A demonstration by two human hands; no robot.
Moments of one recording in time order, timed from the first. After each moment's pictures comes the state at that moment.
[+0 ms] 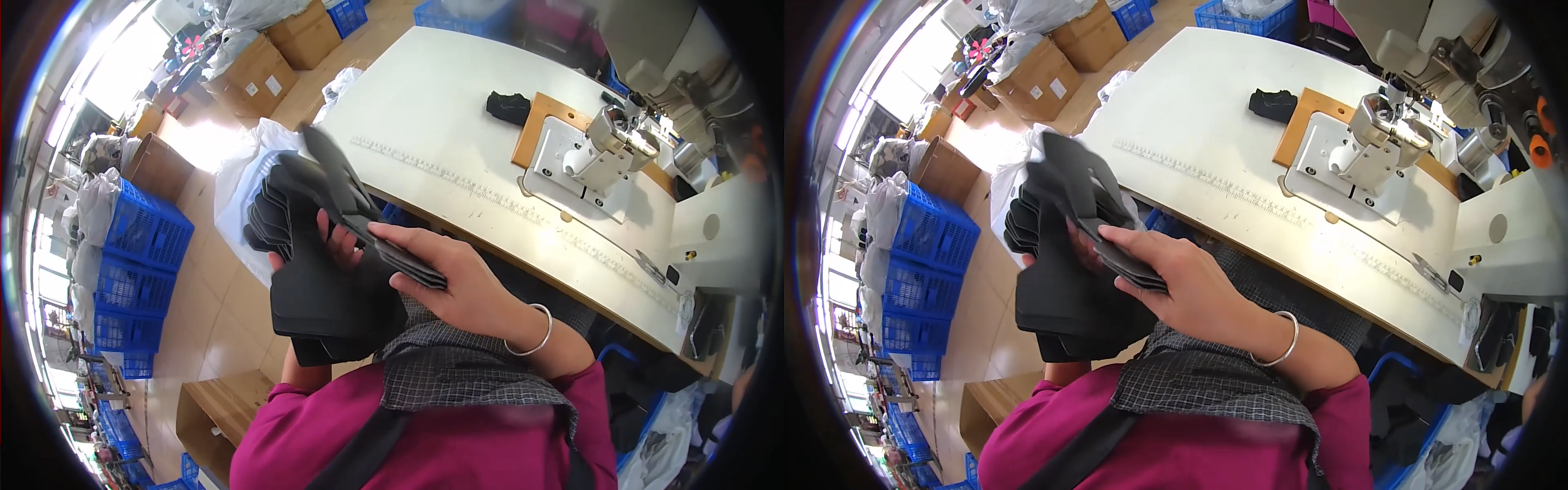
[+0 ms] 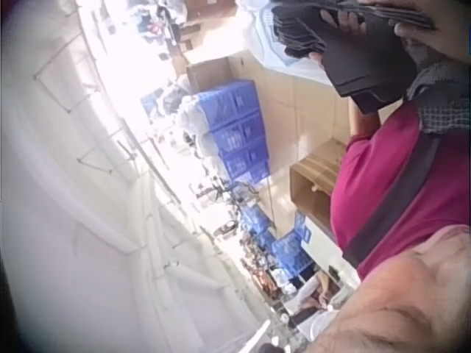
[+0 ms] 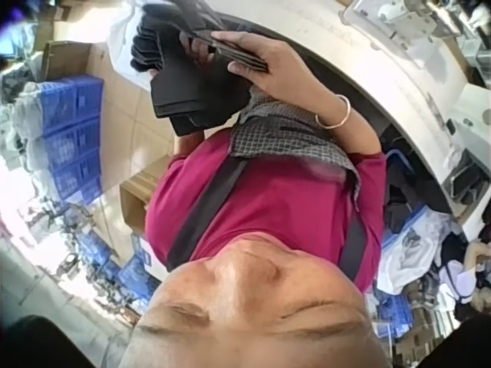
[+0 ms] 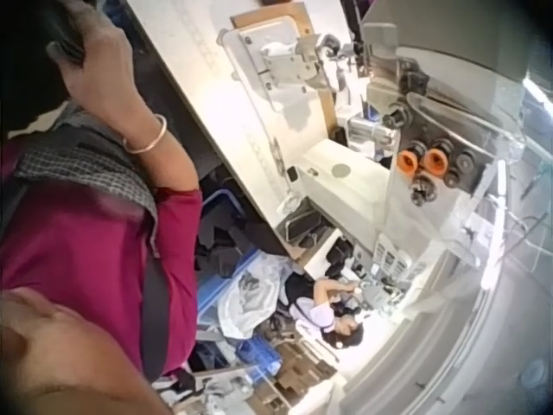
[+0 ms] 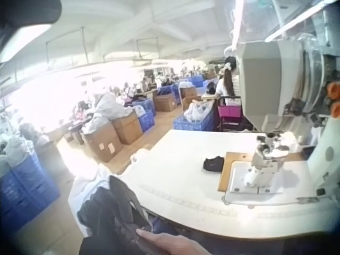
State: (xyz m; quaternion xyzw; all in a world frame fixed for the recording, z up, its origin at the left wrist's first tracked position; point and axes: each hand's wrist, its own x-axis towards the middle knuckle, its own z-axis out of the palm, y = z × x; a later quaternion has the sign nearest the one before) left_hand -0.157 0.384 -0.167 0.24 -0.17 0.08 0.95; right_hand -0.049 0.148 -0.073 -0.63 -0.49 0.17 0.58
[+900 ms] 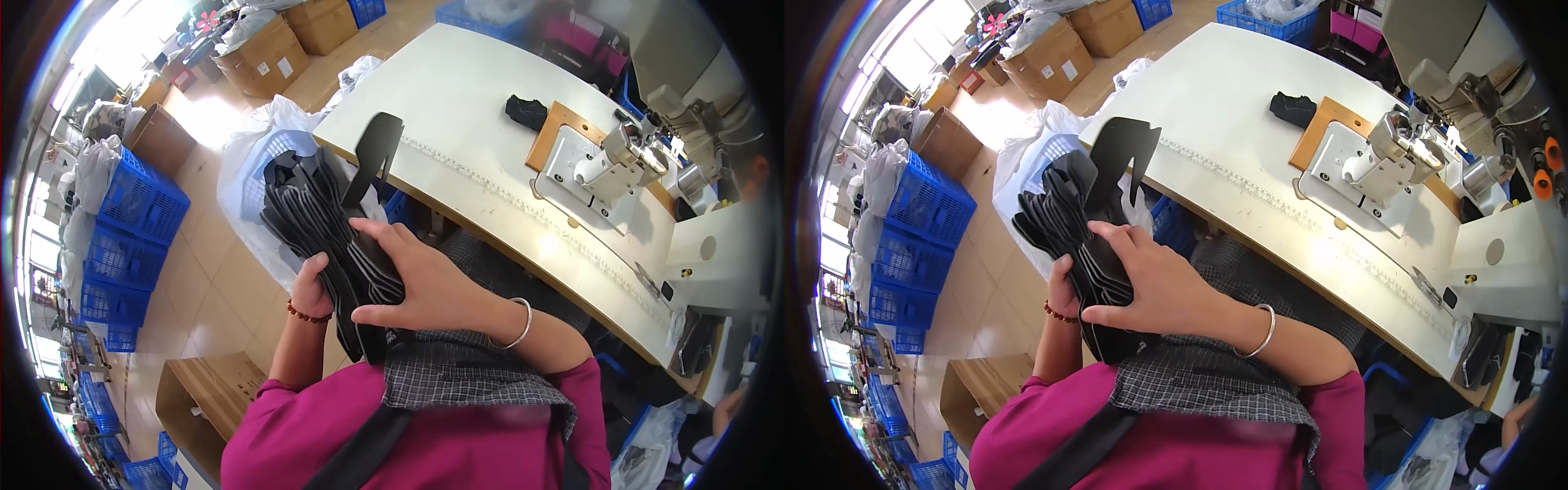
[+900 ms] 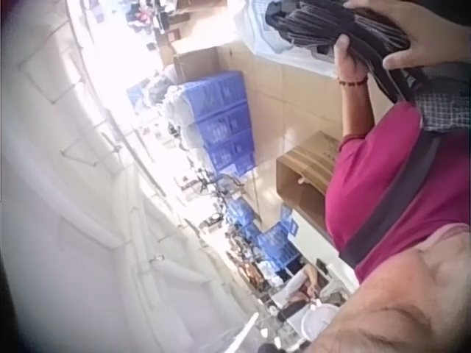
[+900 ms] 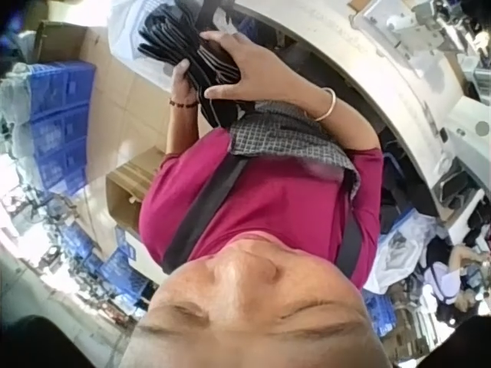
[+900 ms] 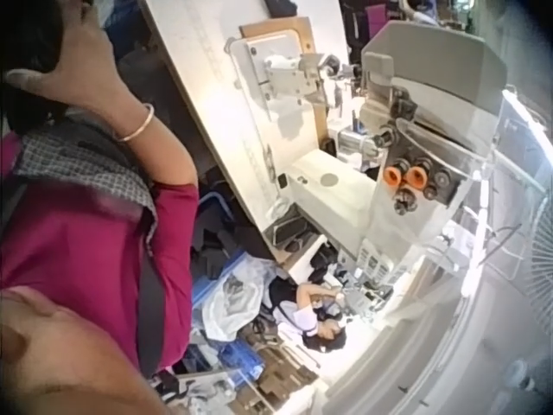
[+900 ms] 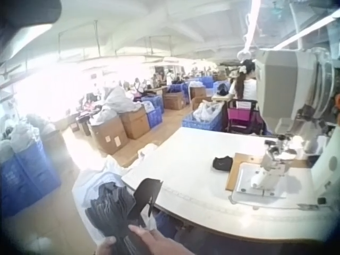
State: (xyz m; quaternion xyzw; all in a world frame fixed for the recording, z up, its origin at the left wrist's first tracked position) left_hand -0.207 0.397 -0.192 0.35 0.11 0.08 0.93; right_hand -0.075 0.181 -0.073 -0.66 -0.53 0.21 0.50
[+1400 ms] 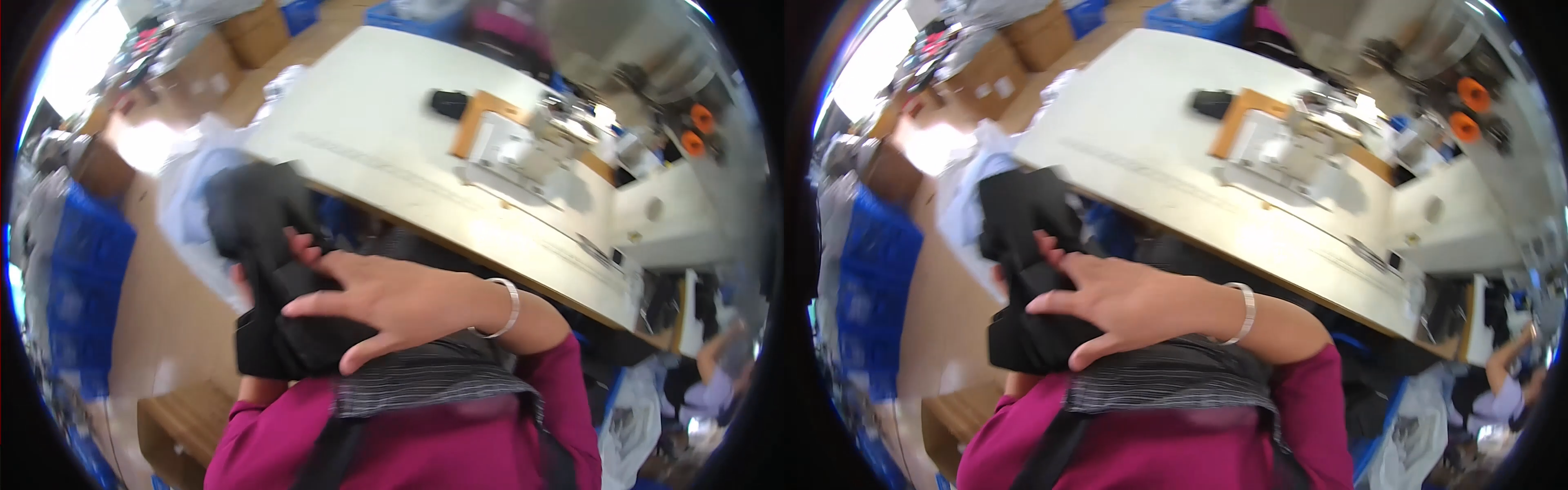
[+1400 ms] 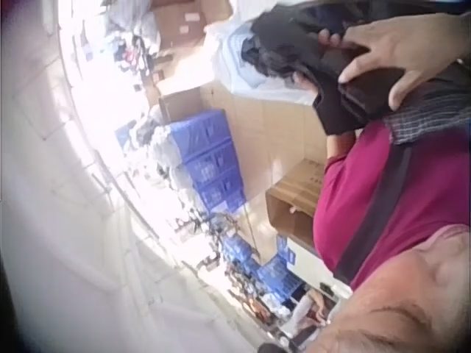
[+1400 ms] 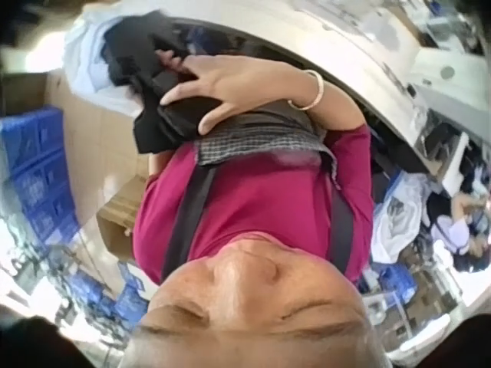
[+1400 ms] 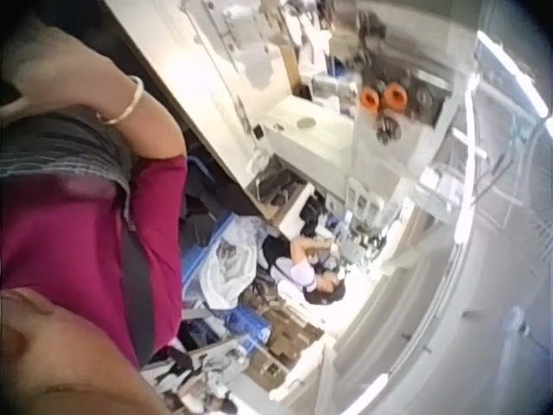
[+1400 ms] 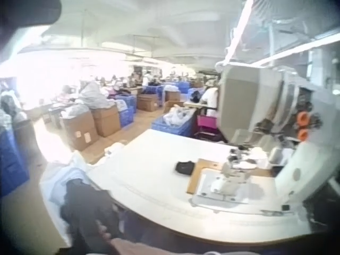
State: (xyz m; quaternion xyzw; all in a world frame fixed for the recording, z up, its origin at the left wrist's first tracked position) left_hand -0.181 0.371 -0.203 0.18 -0.03 0.08 0.98; right_hand -0.064 0.138 -0.048 -0.62 -0.68 0.21 0.33
